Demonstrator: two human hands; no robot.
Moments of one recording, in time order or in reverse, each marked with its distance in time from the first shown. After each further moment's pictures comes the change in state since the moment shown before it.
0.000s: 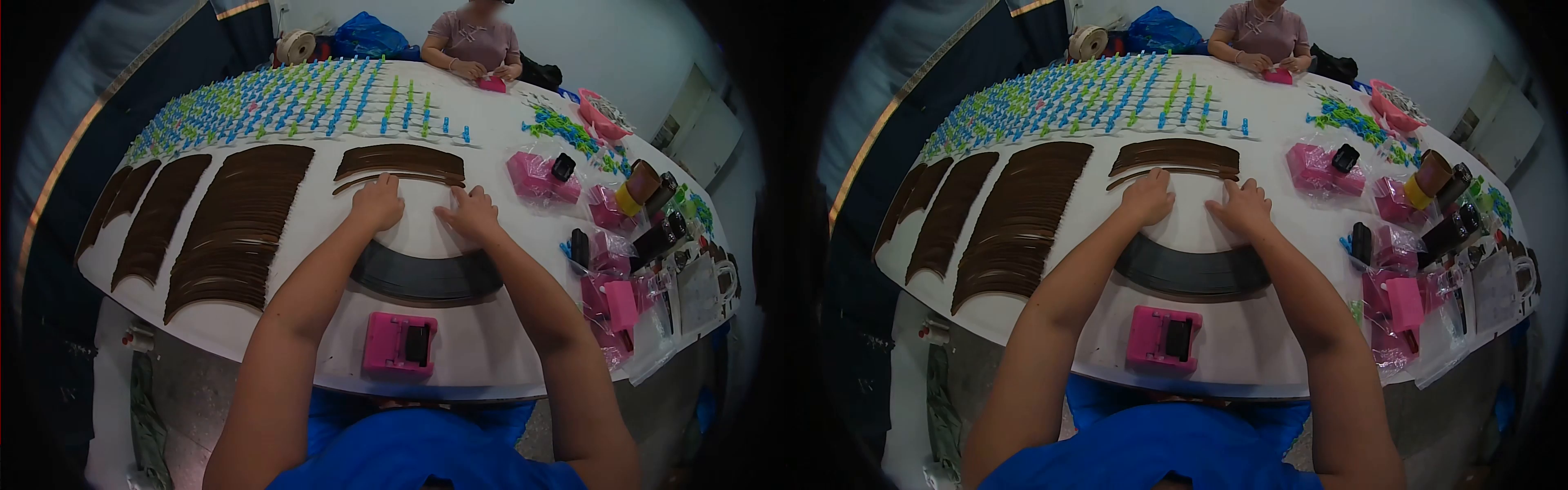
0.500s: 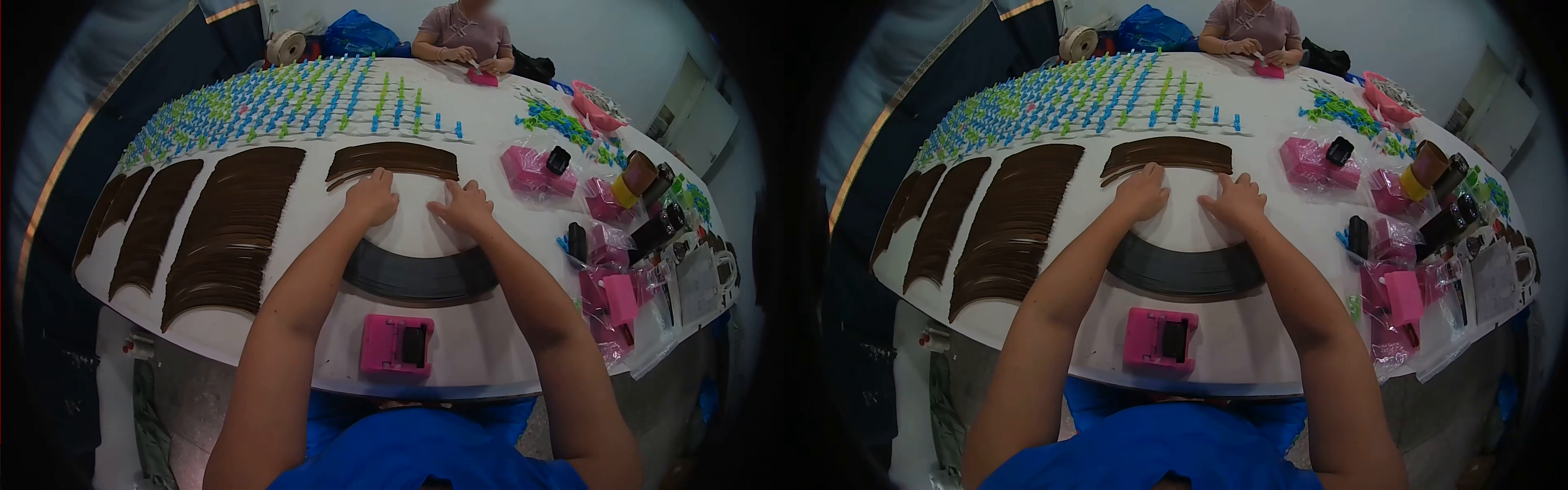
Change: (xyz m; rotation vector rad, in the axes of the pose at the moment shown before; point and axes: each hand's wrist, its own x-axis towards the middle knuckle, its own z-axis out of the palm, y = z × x) left_hand 0.013 -0.003 -0.001 0.024 -0.035 0.036; right_hand 0.008 -0.004 -0.002 -0.006 -0.033 0.074
